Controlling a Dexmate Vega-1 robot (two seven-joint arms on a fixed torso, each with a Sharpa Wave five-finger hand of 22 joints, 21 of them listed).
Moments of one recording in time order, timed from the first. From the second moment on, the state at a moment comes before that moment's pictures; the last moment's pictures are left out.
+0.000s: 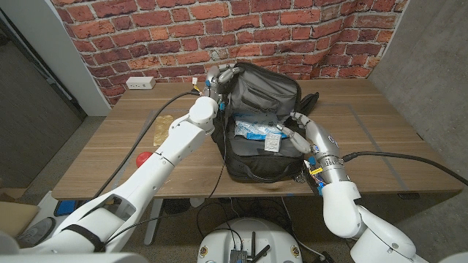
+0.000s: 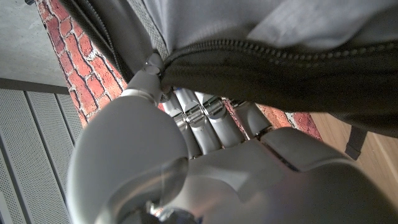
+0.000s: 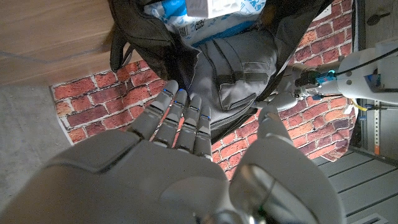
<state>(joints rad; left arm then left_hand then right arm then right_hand) 0.70 0.35 0.50 -1.71 -0.35 0.15 0.46 0.97 0.06 0.41 -0.19 0.18 1.18 -0.09 0.26 0.20 1.30 -0.18 0.19 0.19 1.25 -0.24 0.20 0.18 0.88 -0.11 0.24 0.18 -1.50 -0.78 -0.46 -2.51 -0.50 -0.62 -0.52 0.37 0.05 0.38 -0.17 0.18 0.29 0.01 0.23 0.18 0.38 -0.03 0.25 0.22 0.32 -0.04 0.32 0.32 0.47 -0.04 0.20 0.17</state>
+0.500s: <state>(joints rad) 0.71 0.34 0.49 -1.70 -0.38 0.13 0.48 0.97 0.06 0.41 -0.19 0.18 1.18 -0.09 0.26 0.20 1.30 -0.18 0.20 0.19 1.25 -0.24 0.20 0.18 0.89 -0.12 0.24 0.18 -1.40 -0.88 -0.55 -2.56 -0.67 -0.75 -0.32 0.42 0.04 0.40 -0.19 0.18 0.28 0.00 0.22 0.18 0.38 -0.04 0.24 0.22 0.33 -0.04 0.32 0.33 0.48 -0.05 0.20 0.17</state>
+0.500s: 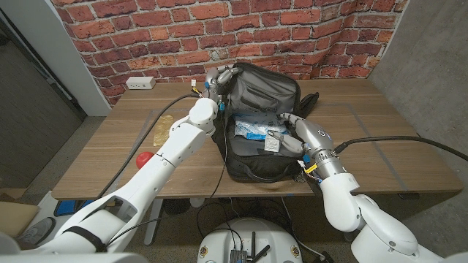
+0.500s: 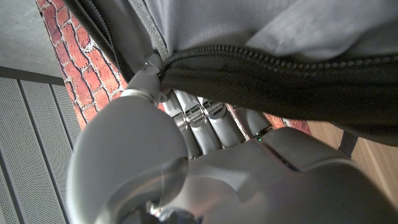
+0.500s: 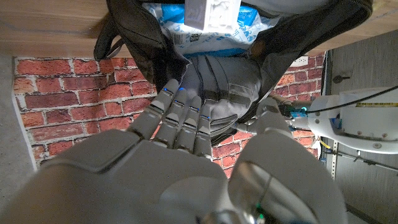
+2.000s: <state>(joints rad) 0.73 0.31 0.47 -1.69 -0.44 0.10 0.52 0.98 0.06 0.41 -0.19 0.18 1.18 -0.08 0.26 0.20 1.30 -0.18 0.20 0.19 1.26 -0.24 0.20 0.18 0.89 -0.12 0.24 0.18 -1.10 -0.92 -0.64 -2.52 -0.93 -0.73 0.33 0.59 0.02 0.41 -0.18 0.18 0.12 0.02 0.18 0.18 0.25 -0.05 0.19 0.21 0.23 -0.04 0.28 0.32 0.42 -0.04 0.18 0.17</state>
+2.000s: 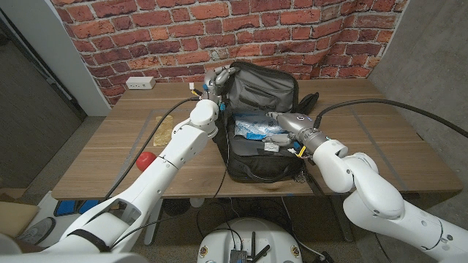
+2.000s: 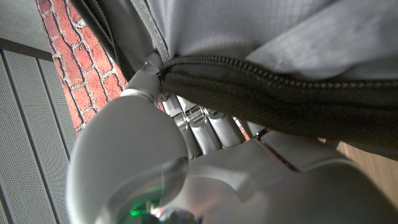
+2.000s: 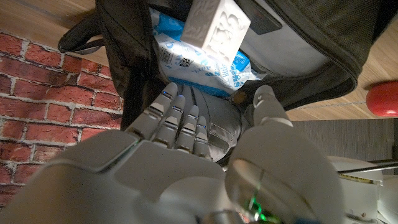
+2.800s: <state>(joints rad) 0.74 0.30 0.47 -1.69 -0.46 0.10 0.54 0.97 0.06 0.42 -0.20 0.18 1.18 -0.08 0.26 0.20 1.30 -0.18 0.20 0.19 1.26 -0.24 0.20 0.18 0.89 -0.12 0.24 0.18 -1.02 -0.85 -0.66 -2.46 -1.05 -0.68 0.55 0.61 0.01 0.41 -0.18 0.18 0.11 0.03 0.18 0.18 0.23 -0.06 0.19 0.21 0.21 -0.04 0.26 0.31 0.39 -0.03 0.18 0.17</state>
